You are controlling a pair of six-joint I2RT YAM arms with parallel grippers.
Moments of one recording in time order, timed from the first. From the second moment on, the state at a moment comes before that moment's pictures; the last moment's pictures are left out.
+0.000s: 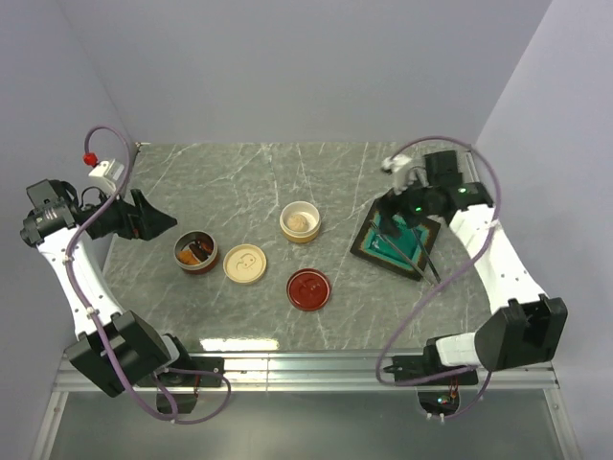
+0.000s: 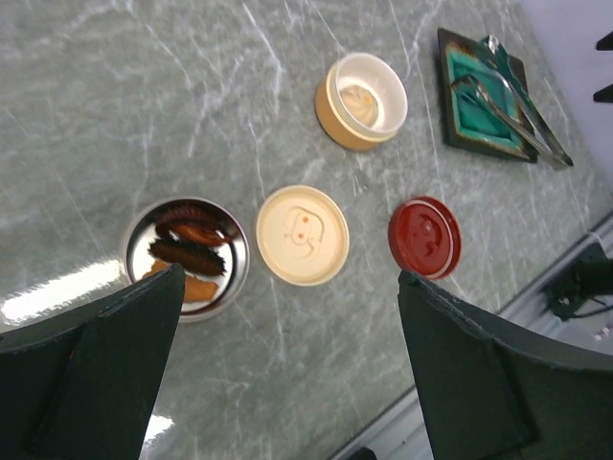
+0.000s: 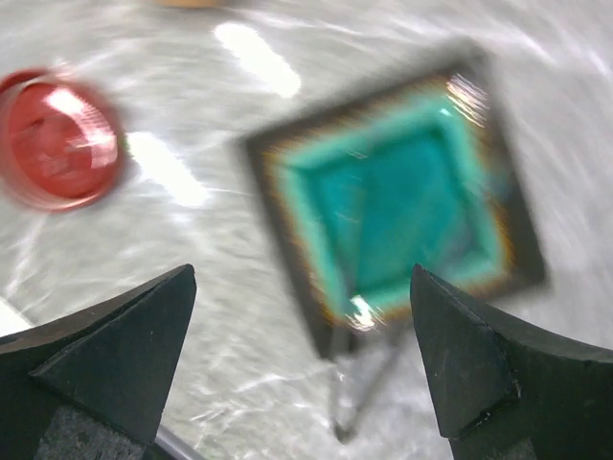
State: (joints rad) left arm 0.63 1.22 1.31 -1.12 1.09 0.51; right arm 0.08 1.36 1.29 -0.88 -0.39 -0.45
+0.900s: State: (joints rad) left arm 0.63 1.15 1.25 -1.32 1.09 0.85; right arm 1.08 1.54 0.98 -0.54 -0.20 -0.61
